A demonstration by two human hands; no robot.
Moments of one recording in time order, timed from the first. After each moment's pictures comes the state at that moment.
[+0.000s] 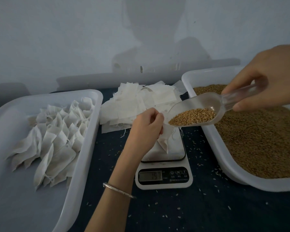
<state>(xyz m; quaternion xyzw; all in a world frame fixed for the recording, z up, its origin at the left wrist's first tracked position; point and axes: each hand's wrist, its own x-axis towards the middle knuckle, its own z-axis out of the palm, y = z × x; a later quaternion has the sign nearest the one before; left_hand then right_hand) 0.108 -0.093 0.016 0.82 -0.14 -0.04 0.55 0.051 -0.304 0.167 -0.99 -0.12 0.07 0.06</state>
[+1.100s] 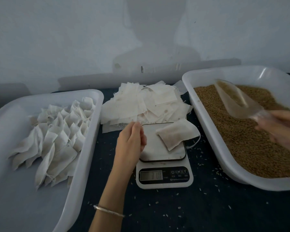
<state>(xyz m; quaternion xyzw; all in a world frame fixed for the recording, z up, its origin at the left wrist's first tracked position) 0.090 -0.064 -0.013 0.78 -0.01 0.01 0.63 0.033 -0.429 -0.010 -0.87 0.24 -0.07 0.42</state>
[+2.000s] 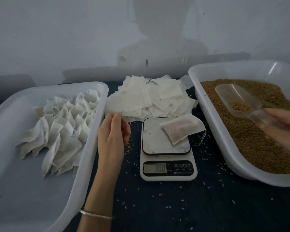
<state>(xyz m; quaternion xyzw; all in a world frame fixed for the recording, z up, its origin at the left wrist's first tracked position) 0.080 -0.032 -0.008 0.73 -0.03 0.16 0.66 0.038 -0.451 -0.059 -0.94 0.14 -0.11 0.29</state>
